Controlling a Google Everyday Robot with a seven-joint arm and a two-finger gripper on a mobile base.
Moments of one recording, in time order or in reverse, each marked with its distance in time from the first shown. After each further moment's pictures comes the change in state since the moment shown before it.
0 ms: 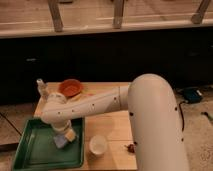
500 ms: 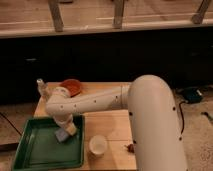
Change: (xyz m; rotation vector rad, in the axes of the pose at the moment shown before) arm 0.010 -0.034 0.007 0.023 -0.032 -0.058
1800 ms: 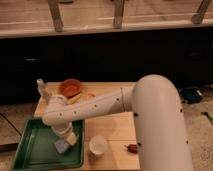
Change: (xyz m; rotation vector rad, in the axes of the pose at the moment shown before) arm -0.018 0.058 -0.009 -0.062 -0.003 -0.010
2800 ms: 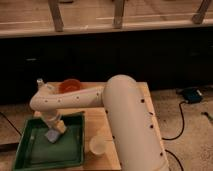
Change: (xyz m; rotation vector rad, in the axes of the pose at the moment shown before) arm -0.028 -0.099 0.020 -0.023 -0.052 -0.230
